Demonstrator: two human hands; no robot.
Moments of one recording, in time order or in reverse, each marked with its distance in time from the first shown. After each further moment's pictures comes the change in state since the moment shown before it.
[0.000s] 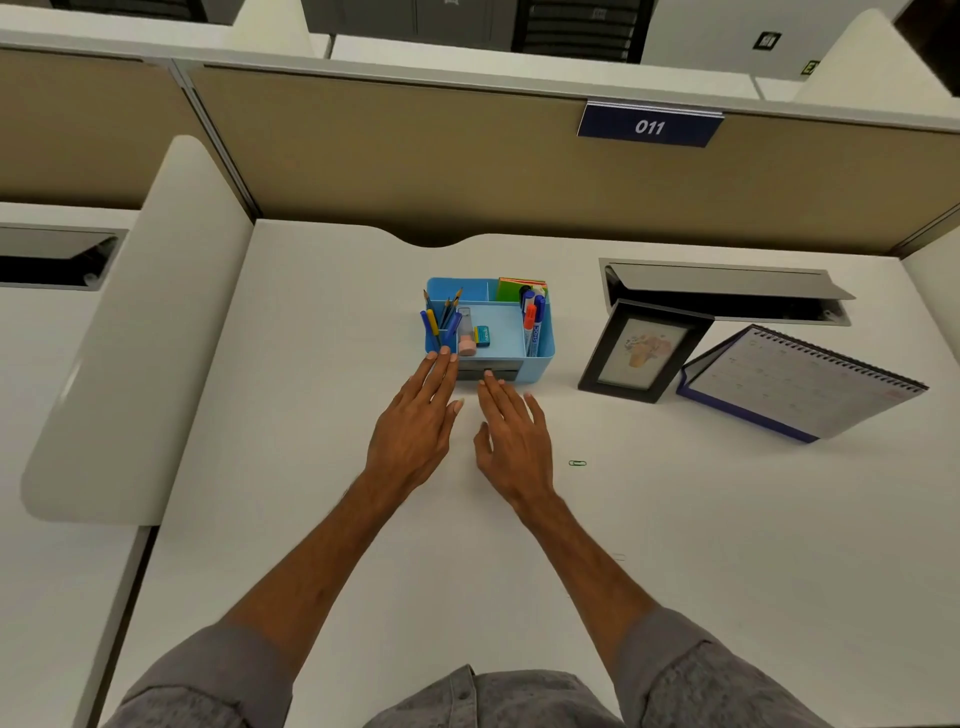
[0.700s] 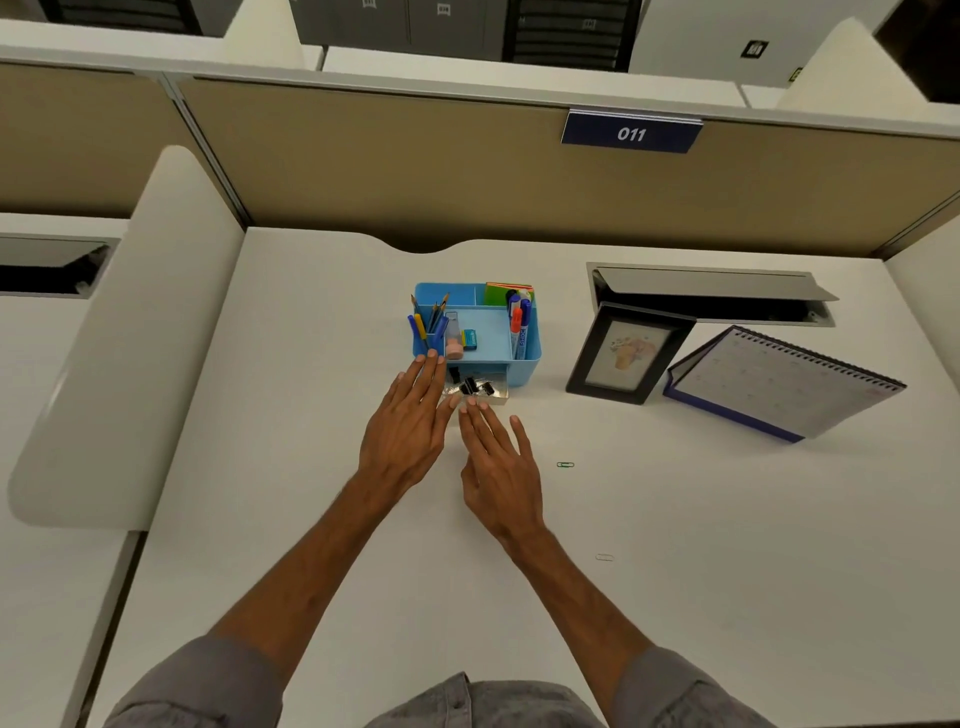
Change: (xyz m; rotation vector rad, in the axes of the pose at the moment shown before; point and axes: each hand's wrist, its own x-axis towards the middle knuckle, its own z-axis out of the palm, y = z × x) left_hand 0.001 0.015 -0.011 -0.039 -0.048 -0.039; right_hand -0.040 0.003 0.005 -0.080 0.049 -0.137
